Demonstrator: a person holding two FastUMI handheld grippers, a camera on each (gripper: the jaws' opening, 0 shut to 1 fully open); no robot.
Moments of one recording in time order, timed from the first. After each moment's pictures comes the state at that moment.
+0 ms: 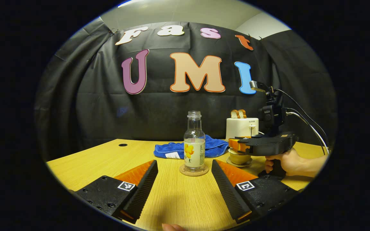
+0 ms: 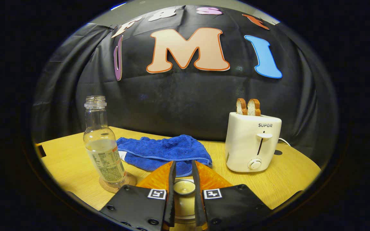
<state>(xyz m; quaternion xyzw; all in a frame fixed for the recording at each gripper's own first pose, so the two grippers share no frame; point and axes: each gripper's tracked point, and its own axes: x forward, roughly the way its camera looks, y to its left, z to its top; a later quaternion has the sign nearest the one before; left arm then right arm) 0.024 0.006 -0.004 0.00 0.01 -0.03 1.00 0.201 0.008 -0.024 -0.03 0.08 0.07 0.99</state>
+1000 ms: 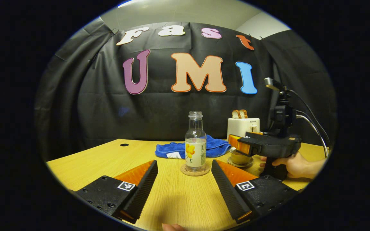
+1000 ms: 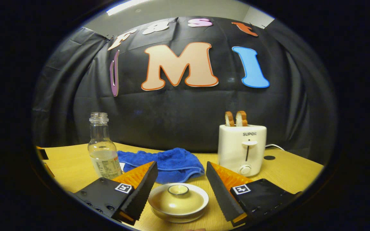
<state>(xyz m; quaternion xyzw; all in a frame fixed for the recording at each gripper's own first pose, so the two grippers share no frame) 0.023 0.009 -0.003 0.00 0.01 -0.02 1.00 0.175 -0.009 -0.004 0.00 0.00 0.04 1.00</state>
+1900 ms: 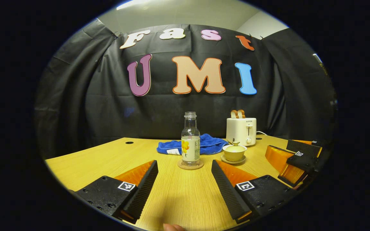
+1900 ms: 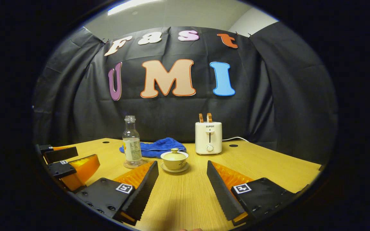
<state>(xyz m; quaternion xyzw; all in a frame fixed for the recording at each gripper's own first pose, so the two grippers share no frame) -0.030 -0.015 -0.002 0.00 0.01 0.01 1.00 -0.037 -0.029 0.009 0.00 0.00 -0.03 1.00</state>
